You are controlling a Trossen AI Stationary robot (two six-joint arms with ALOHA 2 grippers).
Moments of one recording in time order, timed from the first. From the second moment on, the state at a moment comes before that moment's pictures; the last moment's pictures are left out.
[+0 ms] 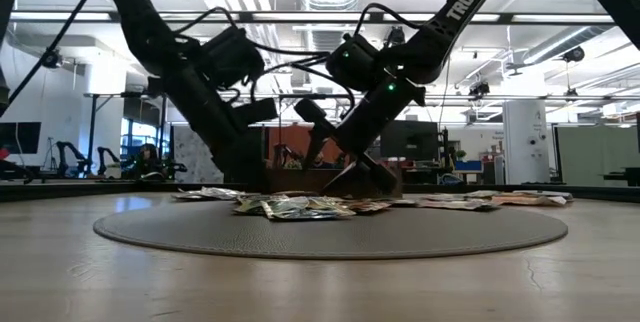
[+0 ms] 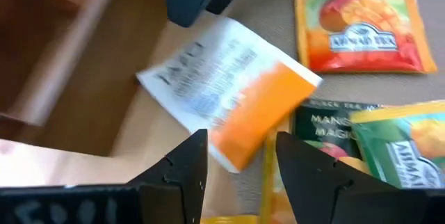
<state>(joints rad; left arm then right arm) 0.25 1.66 0.68 0.19 -0.15 0.07 -0.29 2.03 1.15 0.11 0.05 1.37</state>
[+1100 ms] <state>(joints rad) 0.25 1.69 0.68 0.29 -0.02 -0.07 -0.29 2.04 1.15 0.12 -0.03 1.35</state>
